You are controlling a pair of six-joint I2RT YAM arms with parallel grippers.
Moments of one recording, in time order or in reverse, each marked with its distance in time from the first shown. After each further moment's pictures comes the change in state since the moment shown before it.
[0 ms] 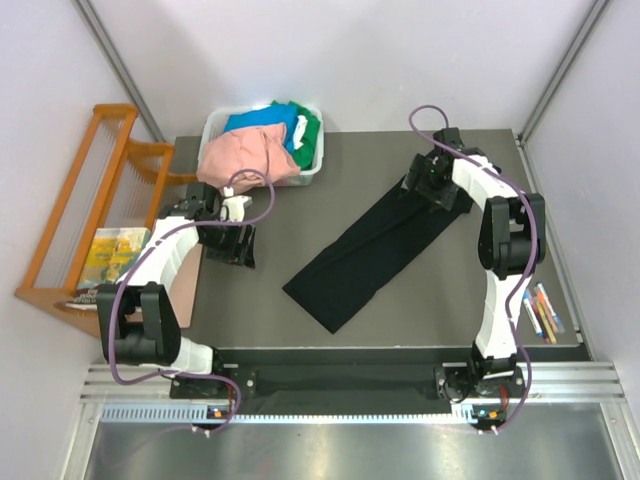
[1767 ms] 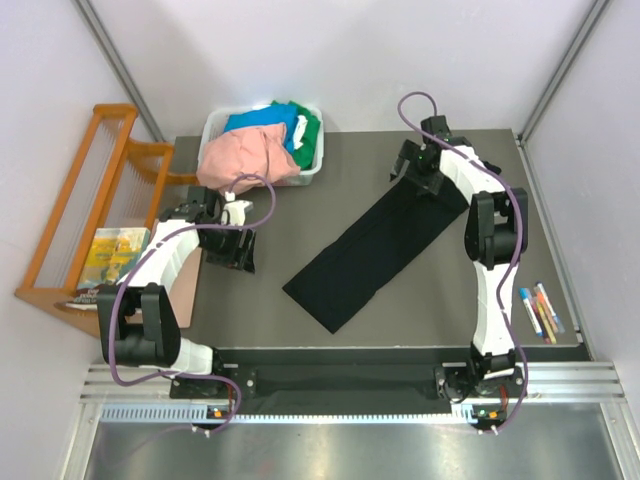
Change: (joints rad) left arm 0.000 -0.009 -0.036 0.003 0.000 0.018; right arm 0.042 0.138 0.218 -0.009 0.006 0.016
